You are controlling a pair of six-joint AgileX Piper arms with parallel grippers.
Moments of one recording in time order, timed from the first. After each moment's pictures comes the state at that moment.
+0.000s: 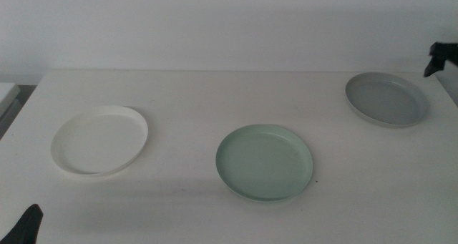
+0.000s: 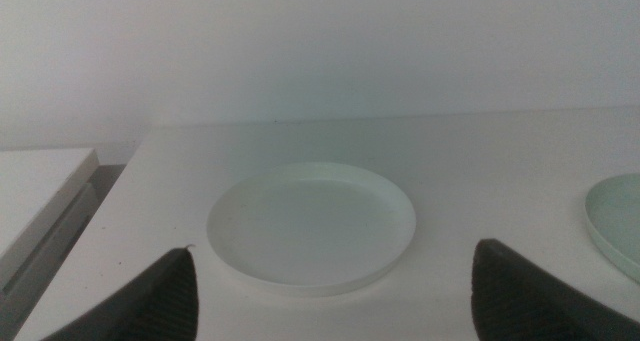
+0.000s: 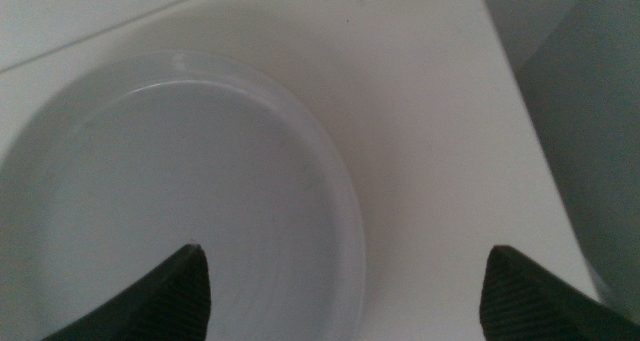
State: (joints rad) left arm -0.09 0.00 0.00 0.03 0.22 -0.05; right arm -0.26 2.20 -1.94 0.17 0.92 0.01
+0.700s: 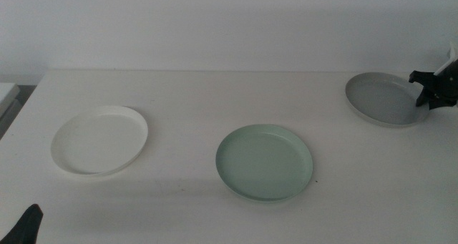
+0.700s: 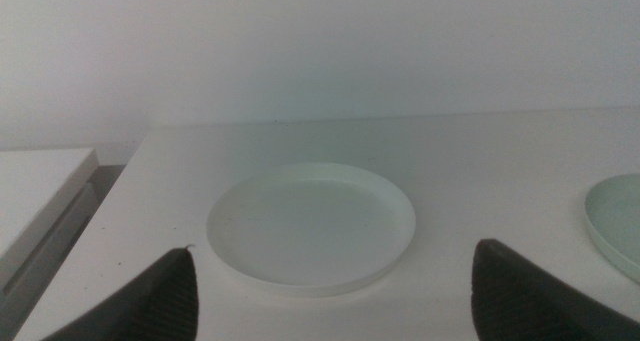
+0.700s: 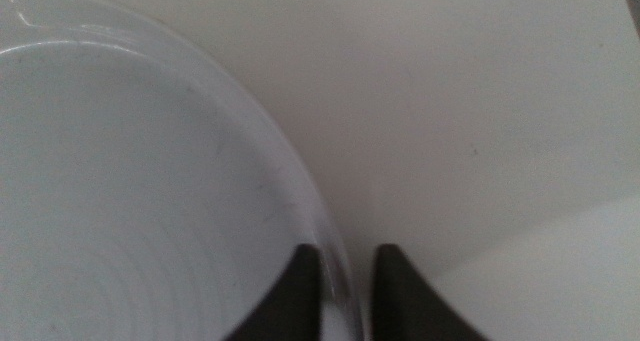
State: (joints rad) left arm -0.09 0.00 0.00 0.03 0.22 -0.05; right arm -0.26 2.47 -2.12 0.20 0.96 0.01
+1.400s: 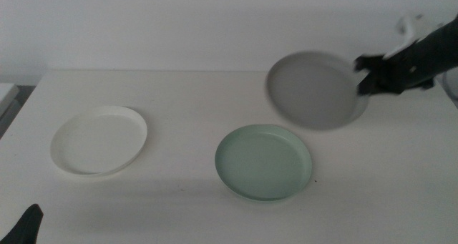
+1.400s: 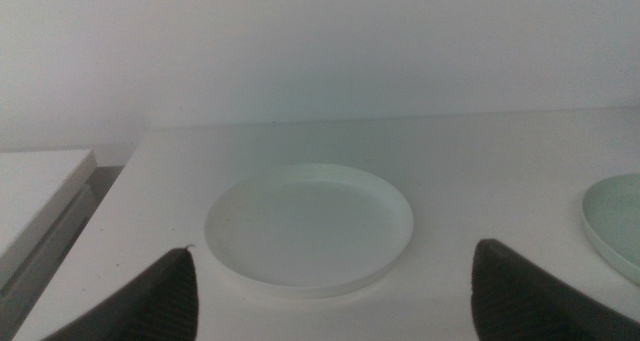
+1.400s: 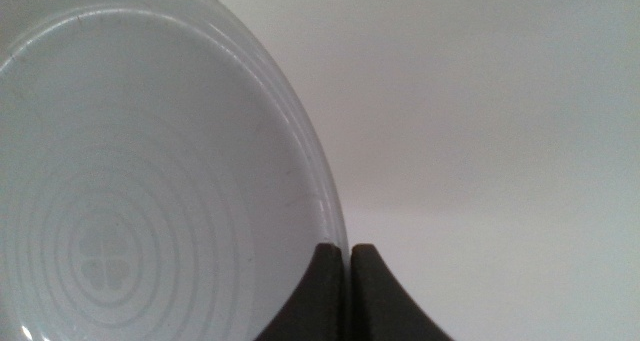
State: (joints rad) left arm -0.09 0.00 0.00 0.03 0.22 -0.05; right arm 0.03 1.85 -1.42 0.47 0.75 -0.21
